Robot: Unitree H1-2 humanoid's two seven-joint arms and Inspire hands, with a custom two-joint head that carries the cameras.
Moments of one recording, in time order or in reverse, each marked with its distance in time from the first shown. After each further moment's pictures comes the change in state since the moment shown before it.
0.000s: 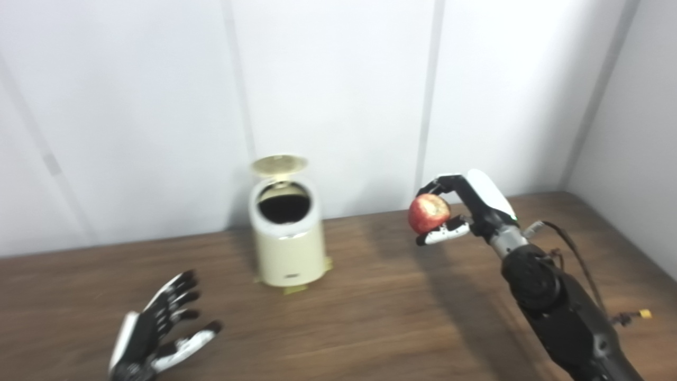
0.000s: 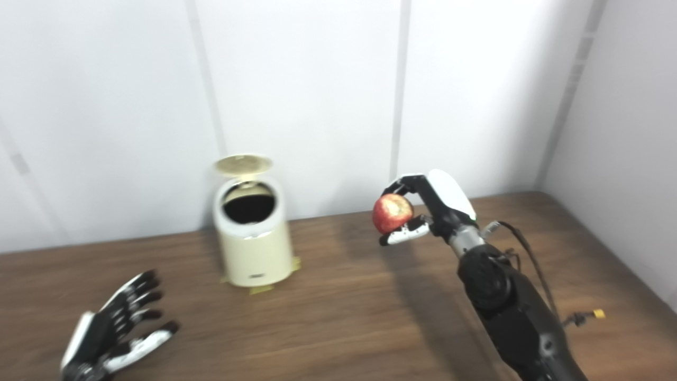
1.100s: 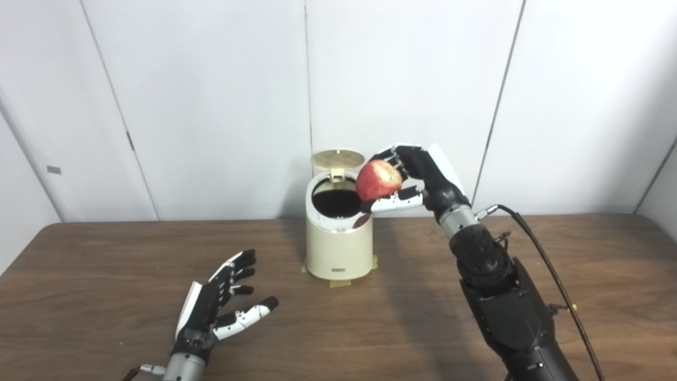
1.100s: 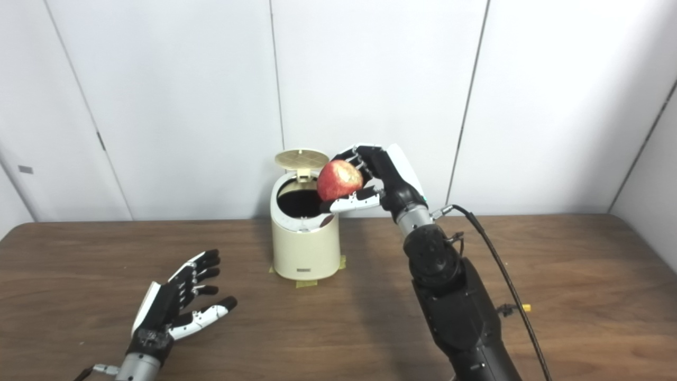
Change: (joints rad) left arm -0.021 -0.026 -0.053 0.017 0.056 0.003 0.068; right arm -0.210 0.319 0.009 0.049 0.071 0.100 0.018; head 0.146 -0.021
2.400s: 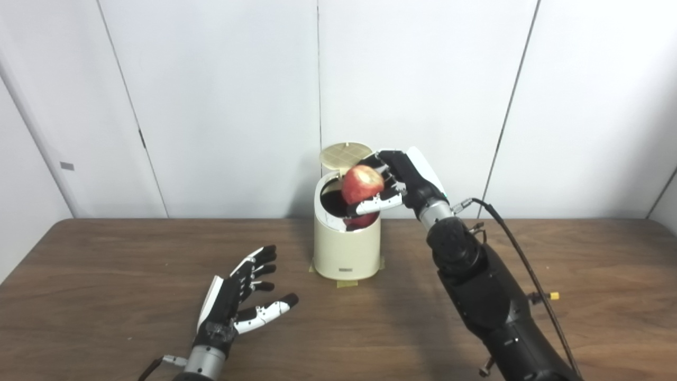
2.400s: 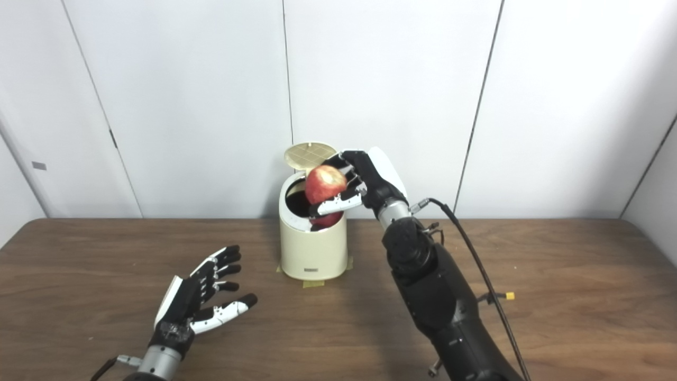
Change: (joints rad) left arm -0.013 -0.025 -0.018 0.005 0.002 0.000 0.007; right arm -0.120 0.033 0.099 0.212 -0.060 0.030 -0.037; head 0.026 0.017
